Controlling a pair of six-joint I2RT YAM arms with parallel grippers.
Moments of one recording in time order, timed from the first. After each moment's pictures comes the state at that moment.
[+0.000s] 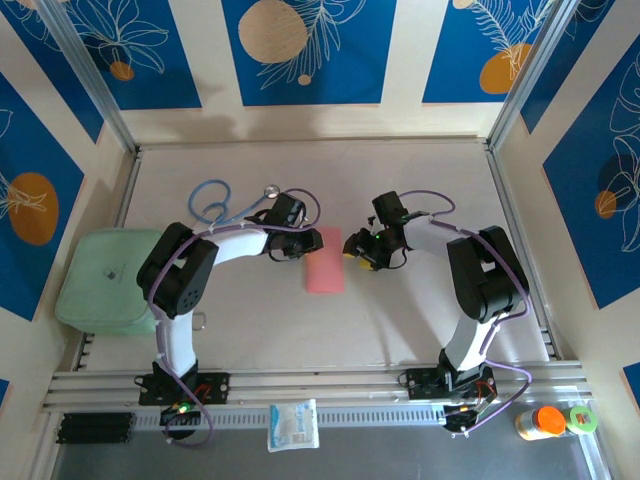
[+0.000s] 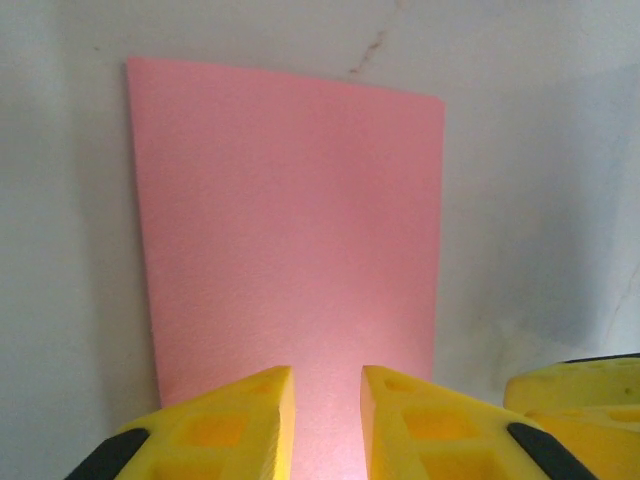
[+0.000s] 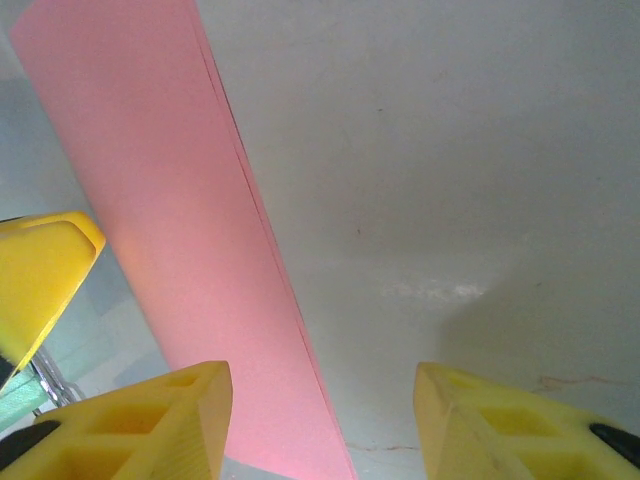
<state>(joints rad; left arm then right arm) -0.59 1.93 1.17 -0.17 0.32 -0.79 0.37 1.77 1.01 -0.45 -0.48 0.75</state>
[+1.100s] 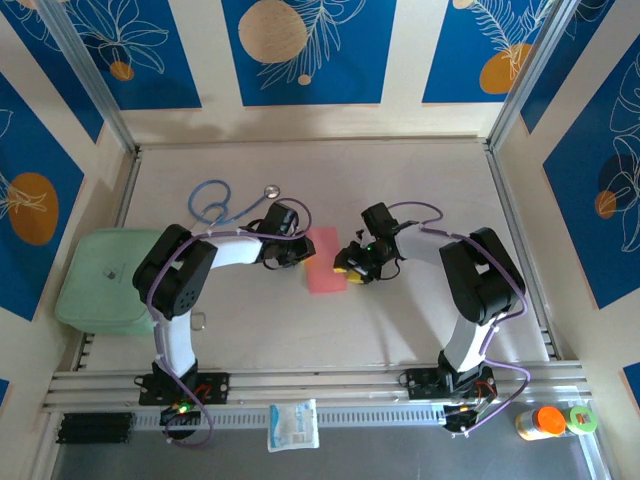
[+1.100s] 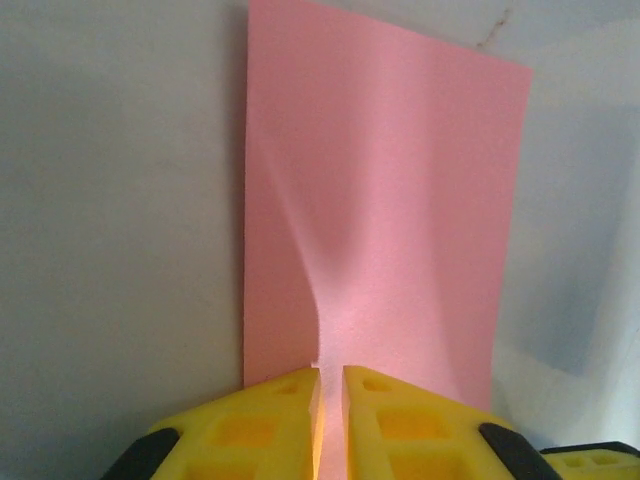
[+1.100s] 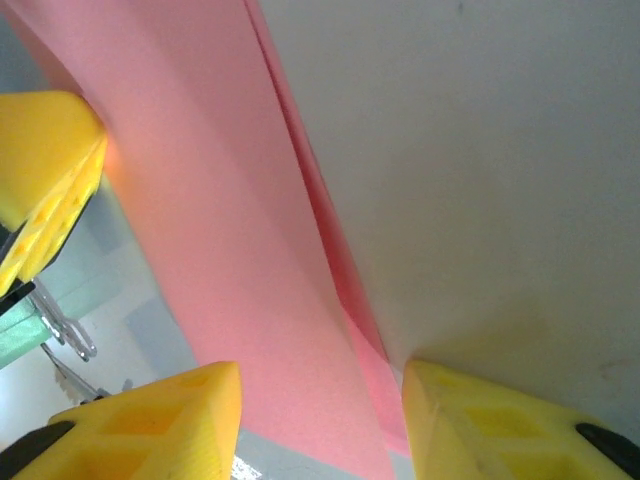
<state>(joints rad) -0.57 1.92 1.04 -0.06 0.32 -0.90 0.45 1.76 0.94 -0.42 -0.57 0.80</state>
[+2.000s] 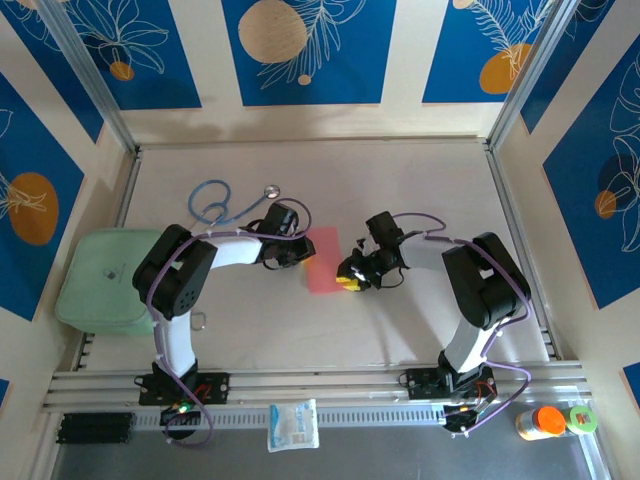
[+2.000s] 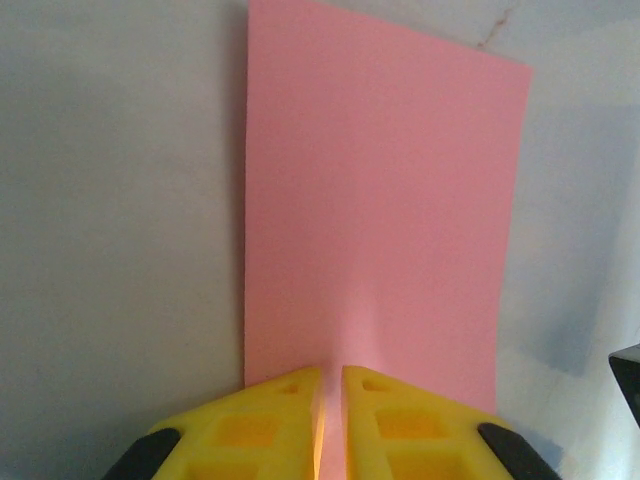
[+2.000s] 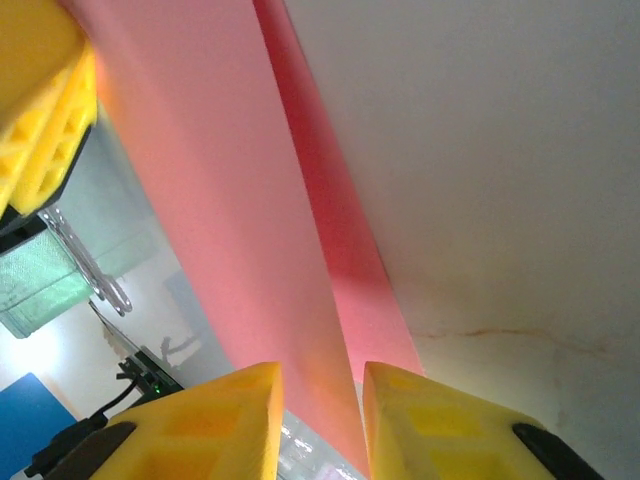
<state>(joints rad) -0.57 1.91 1.04 -0.06 0.32 -0.90 0.44 1.73 0.83 -0.31 -0.68 0.86</state>
